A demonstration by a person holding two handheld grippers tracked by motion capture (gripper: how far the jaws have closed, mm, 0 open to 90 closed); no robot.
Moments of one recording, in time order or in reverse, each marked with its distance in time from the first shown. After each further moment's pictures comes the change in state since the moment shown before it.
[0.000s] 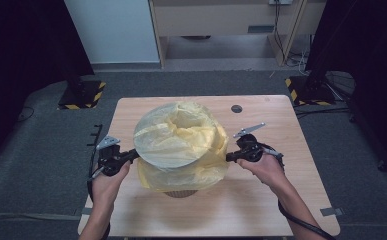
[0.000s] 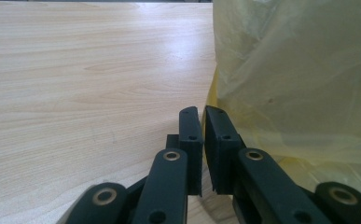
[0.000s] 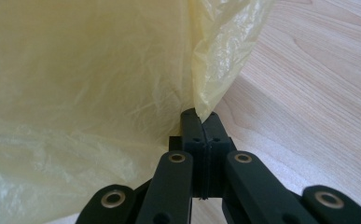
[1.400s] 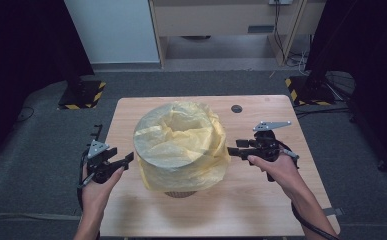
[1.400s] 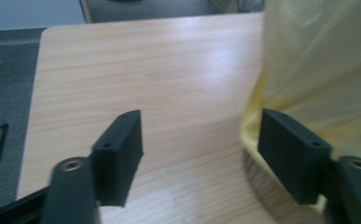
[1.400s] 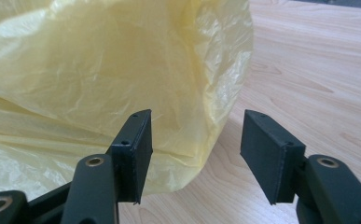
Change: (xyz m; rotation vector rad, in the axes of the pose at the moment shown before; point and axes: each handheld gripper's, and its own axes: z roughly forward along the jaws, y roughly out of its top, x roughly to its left) left arm 0.020 -0.021 -0.014 -0.044 0.196 0.057; right arm 0.002 -0.003 -0.054 -0.263 0.024 0.028
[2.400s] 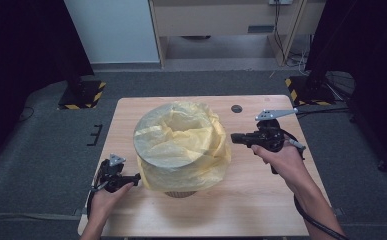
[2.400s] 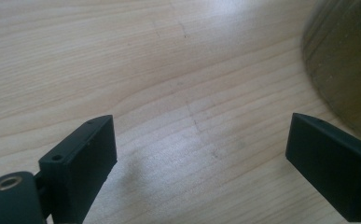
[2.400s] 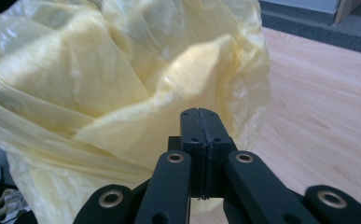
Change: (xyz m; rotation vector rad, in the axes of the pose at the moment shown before) left arm 0.006 -0.058 0.055 0.255 -0.006 0.098; right arm 0.028 0.042 -0.029 -0.016 0.017 -0.067
